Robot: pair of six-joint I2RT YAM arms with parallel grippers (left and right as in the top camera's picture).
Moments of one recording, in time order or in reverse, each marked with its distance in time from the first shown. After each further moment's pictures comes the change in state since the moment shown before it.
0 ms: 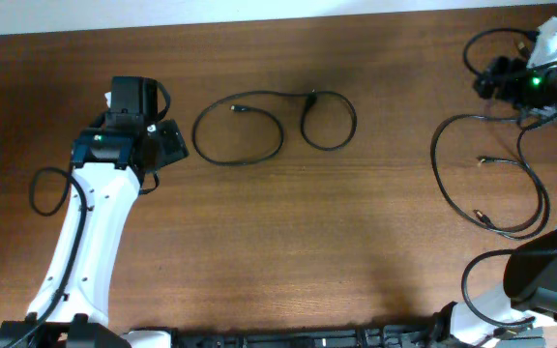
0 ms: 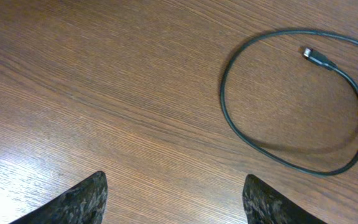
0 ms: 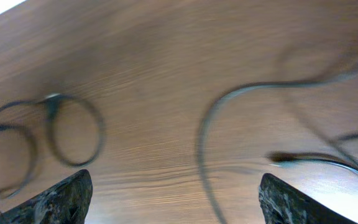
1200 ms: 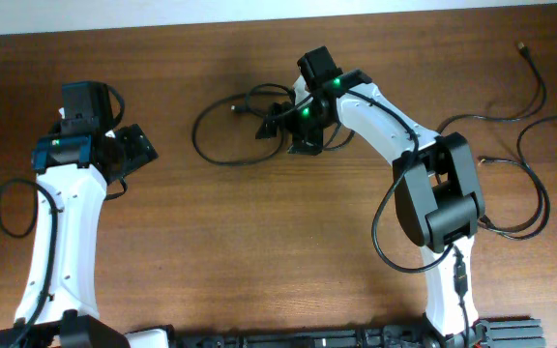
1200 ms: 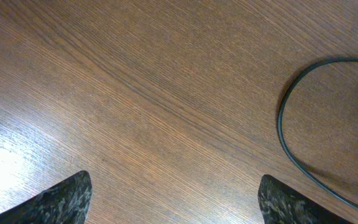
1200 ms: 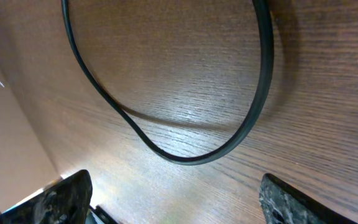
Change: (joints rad) left arm 0.188 0.000 0.000 -0.052 0.016 -0.003; right arm 0.750 0.476 -0.003 0.322 -0.317 0.602
